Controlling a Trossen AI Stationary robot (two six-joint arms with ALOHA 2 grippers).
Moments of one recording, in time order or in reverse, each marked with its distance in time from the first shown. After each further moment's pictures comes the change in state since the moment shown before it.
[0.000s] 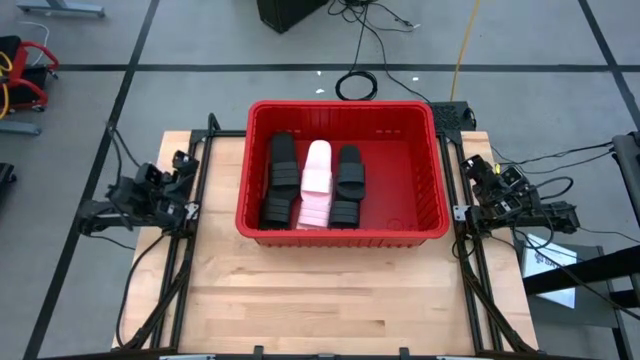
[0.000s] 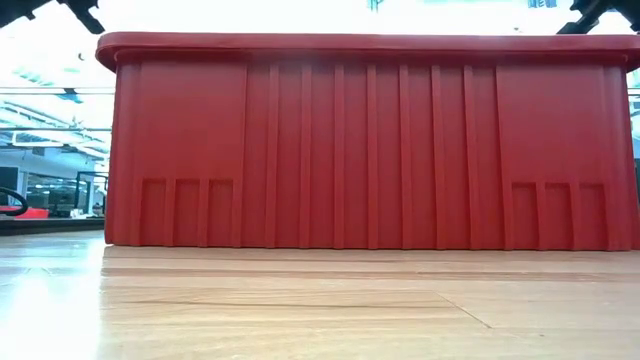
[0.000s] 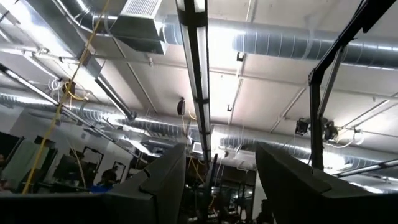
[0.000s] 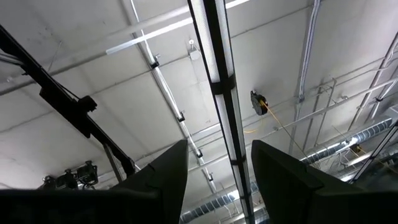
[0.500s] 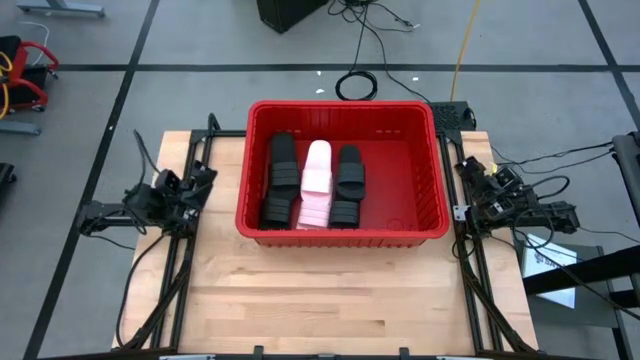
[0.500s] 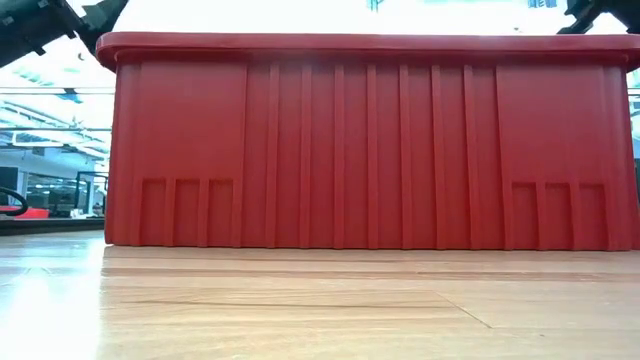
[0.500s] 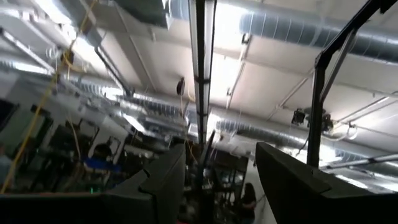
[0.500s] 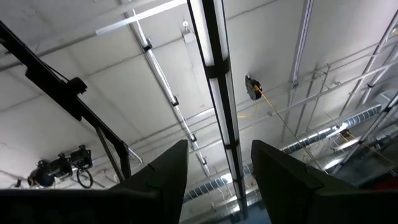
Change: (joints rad) left arm 0.000 0.000 -0.161 0.093 -0.001 -0.096; right arm 0.000 0.000 0.000 -0.073 0.000 0.003
